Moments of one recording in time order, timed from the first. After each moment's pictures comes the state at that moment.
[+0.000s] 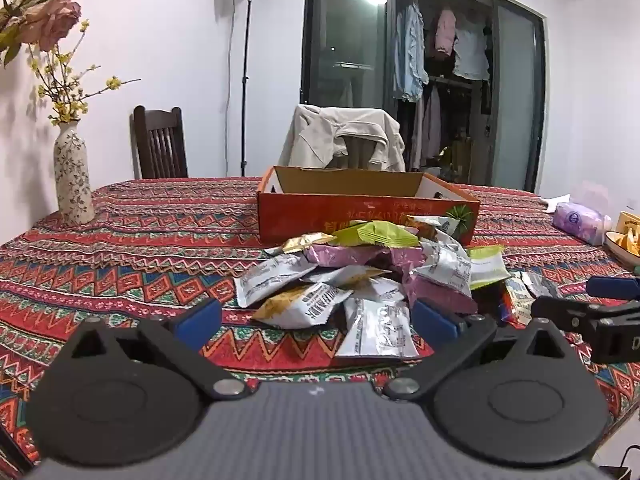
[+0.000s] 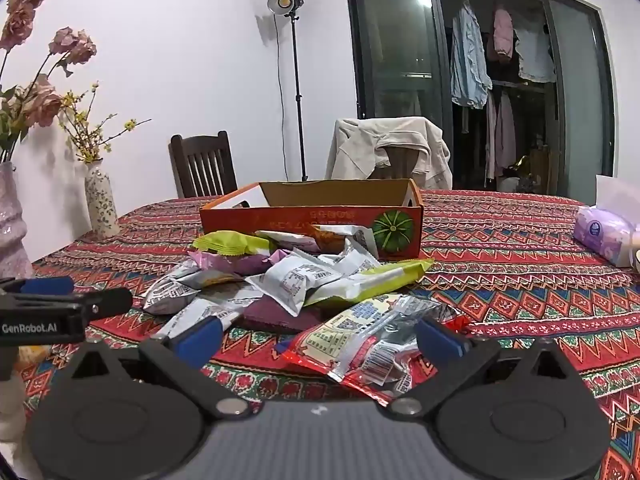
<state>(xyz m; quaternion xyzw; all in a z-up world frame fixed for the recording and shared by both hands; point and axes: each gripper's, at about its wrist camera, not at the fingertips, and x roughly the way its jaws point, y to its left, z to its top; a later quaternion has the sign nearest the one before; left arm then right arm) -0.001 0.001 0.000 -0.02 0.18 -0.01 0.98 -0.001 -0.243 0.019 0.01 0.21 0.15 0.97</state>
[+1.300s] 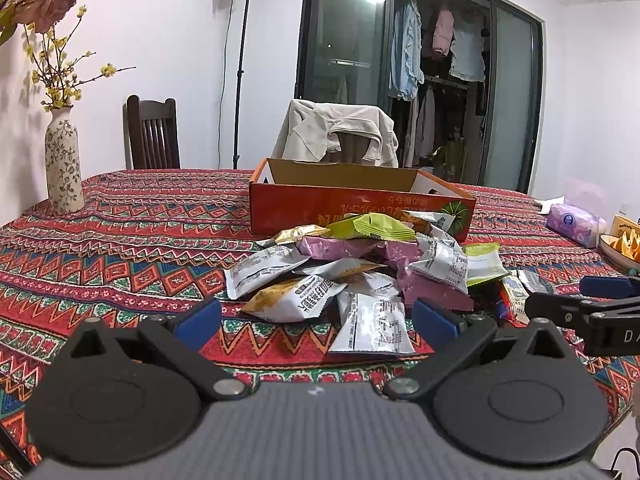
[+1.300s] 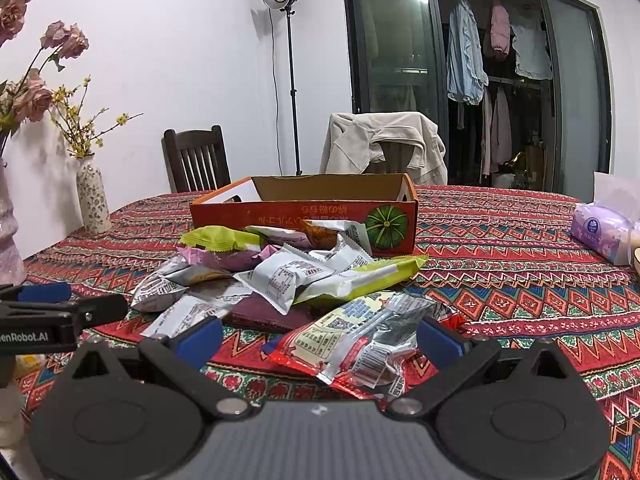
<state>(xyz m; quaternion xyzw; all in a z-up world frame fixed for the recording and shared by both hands) 0.008 0.002 -0.011 -0.03 0.19 -0.01 0.98 0.010 -0.246 0.012 0.01 0.22 0.15 0.97</state>
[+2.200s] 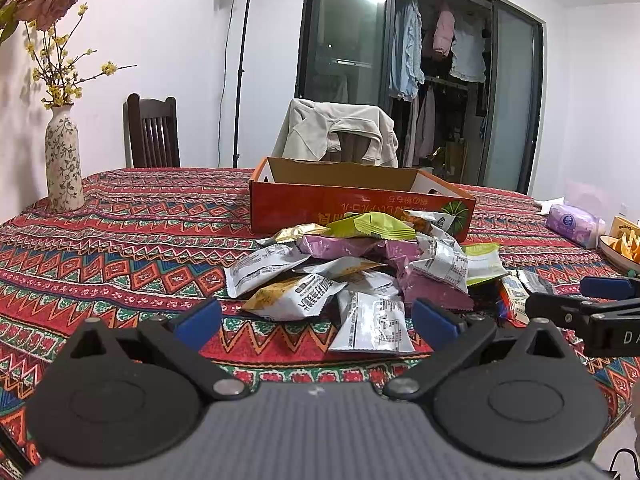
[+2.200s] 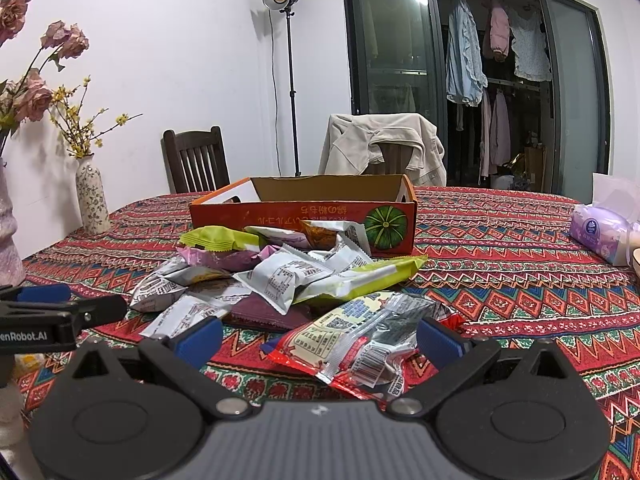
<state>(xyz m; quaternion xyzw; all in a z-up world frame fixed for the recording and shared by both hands) 0.007 0.002 -0.011 -0.03 0.20 -0.01 0.98 0.009 -0.246 0.012 0.01 0.22 0.15 0.97</state>
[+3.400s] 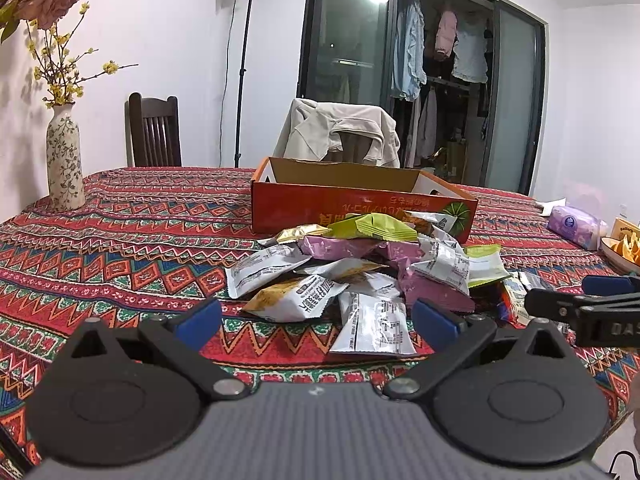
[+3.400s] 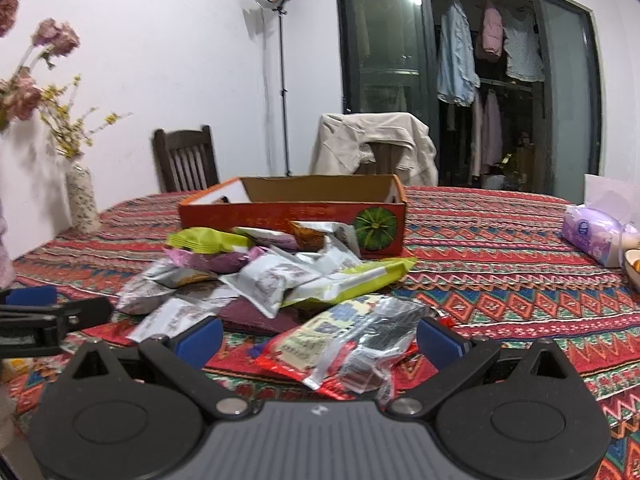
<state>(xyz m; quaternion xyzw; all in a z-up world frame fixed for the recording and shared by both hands) 0.010 0.001 -0.009 -0.03 0.20 -0.01 0.98 0.017 -0.247 0.012 0.00 0.22 0.12 0.97</state>
